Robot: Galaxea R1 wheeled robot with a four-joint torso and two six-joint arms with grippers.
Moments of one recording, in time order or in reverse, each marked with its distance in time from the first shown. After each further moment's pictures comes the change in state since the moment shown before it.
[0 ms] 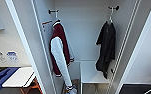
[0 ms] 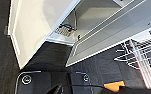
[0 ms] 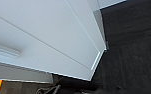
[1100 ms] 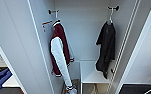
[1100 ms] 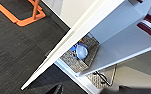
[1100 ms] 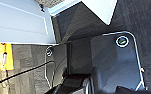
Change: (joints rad) left arm -0.033 0.359 -0.317 -0.416 -0.584 -0.105; right arm -0.353 0.604 -0.457 0.034 0.018 -0.009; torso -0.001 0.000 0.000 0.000
